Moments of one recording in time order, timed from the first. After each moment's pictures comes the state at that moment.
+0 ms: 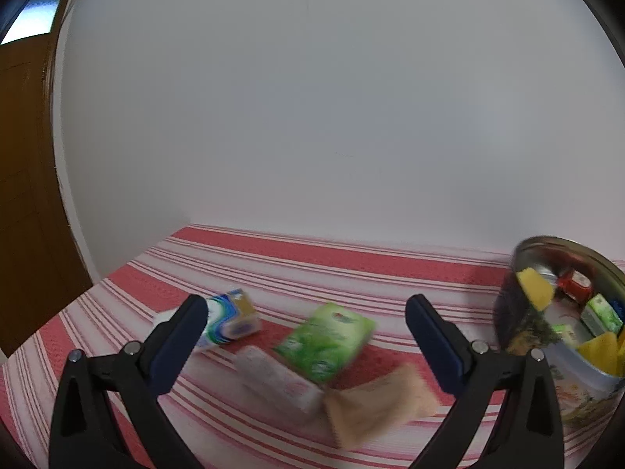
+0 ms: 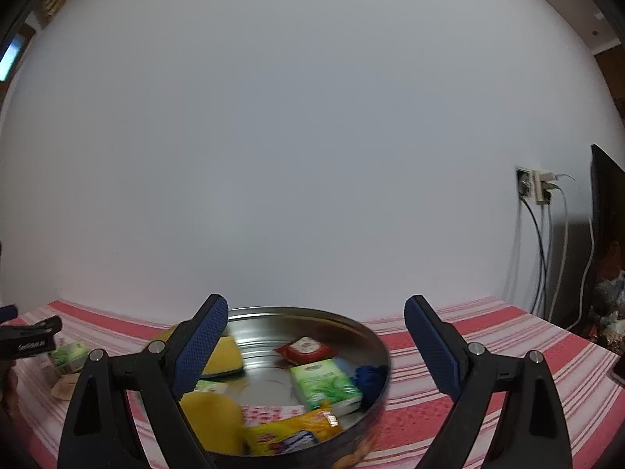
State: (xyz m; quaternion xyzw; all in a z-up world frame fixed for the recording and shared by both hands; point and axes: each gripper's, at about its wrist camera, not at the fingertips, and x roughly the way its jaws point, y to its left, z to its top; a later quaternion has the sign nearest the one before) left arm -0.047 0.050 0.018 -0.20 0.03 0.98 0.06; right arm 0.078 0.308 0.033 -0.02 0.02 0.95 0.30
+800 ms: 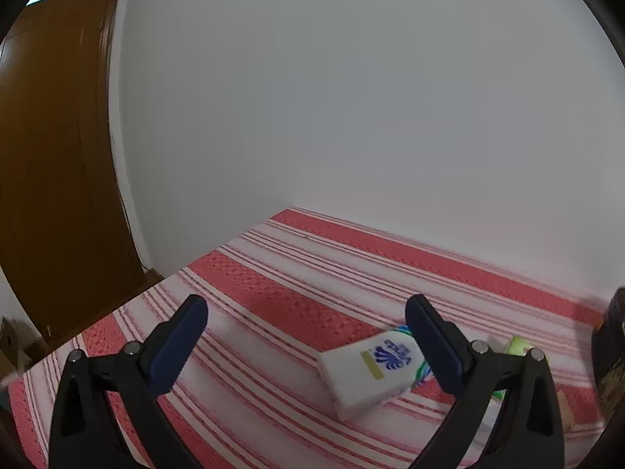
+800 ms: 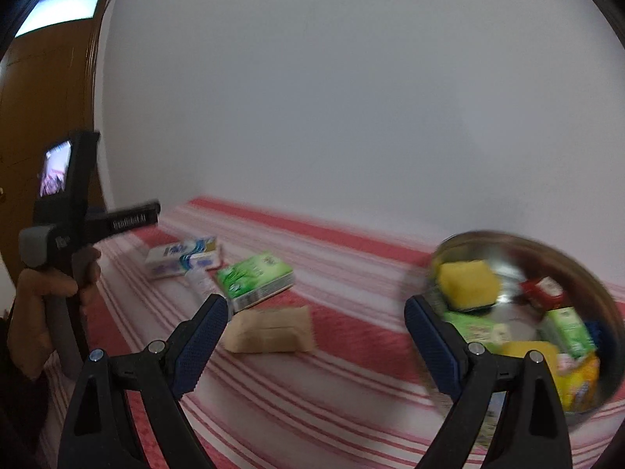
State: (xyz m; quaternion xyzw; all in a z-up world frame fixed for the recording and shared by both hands) left arm -0.124 -0.098 0.010 -0.24 -0.03 0.97 -0.04; right arm -0.048 0.159 0.001 -0.23 0.00 0.97 0.03
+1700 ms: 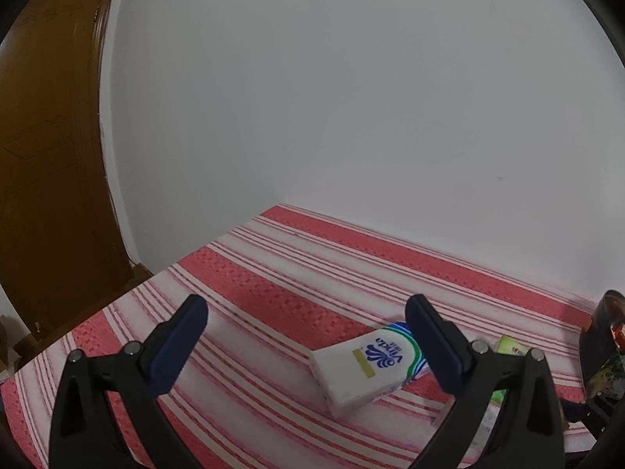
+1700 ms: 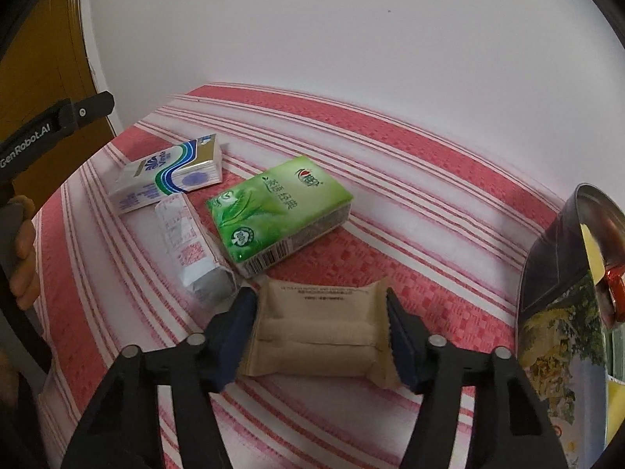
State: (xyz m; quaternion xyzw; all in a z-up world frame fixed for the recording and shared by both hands) left arm -0.128 -0.094 0.004 -0.24 -0.04 0.97 -0.01; right arm -0.144 0.138 -0.047 -0.43 -0.01 0.90 -0.01
